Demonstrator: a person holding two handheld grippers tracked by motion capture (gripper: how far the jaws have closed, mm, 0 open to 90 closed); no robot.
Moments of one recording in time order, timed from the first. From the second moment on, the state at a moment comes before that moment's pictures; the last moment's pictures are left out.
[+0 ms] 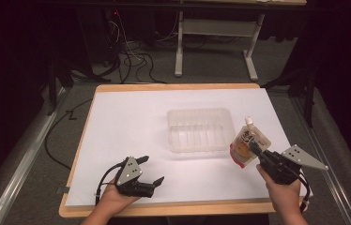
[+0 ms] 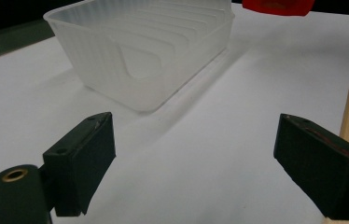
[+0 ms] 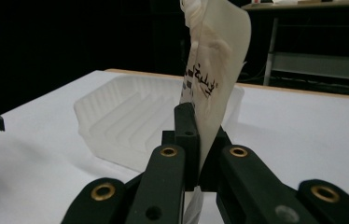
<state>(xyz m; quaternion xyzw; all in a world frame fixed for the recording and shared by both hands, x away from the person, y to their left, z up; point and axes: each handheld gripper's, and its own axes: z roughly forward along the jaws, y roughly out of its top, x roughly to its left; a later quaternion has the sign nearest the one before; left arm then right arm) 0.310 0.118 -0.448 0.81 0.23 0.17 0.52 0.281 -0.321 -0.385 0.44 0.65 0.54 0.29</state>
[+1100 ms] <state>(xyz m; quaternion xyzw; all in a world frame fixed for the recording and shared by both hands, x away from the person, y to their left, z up) 0.309 0.119 -0.446 0.80 0.23 0.18 0.52 0.328 -0.293 -0.359 0.46 0.66 0.53 0.28</state>
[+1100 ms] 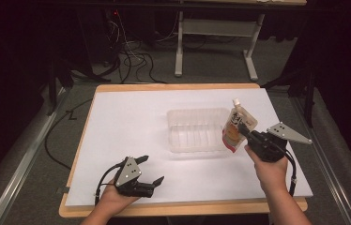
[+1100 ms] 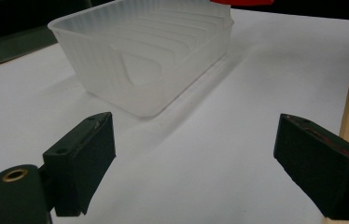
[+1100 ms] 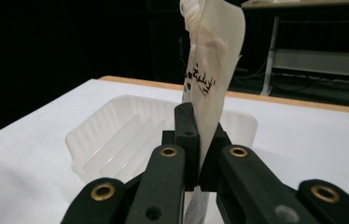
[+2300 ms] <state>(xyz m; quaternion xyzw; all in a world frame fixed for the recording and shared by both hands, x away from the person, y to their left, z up) 0.309 0.120 -0.444 0.80 0.23 0.18 0.52 0.336 -0.277 -0.366 0.47 0.68 0.50 0.27</state>
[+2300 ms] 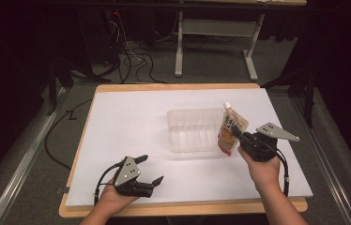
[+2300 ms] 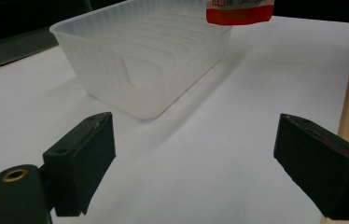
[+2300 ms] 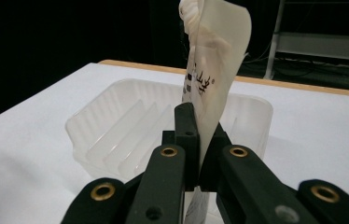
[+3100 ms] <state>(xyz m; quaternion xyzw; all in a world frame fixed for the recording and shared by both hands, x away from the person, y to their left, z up) 0.309 0.122 -0.443 0.80 0.23 0.18 0.53 0.387 -0.264 -0.376 0.49 0.67 0.48 0.28</state>
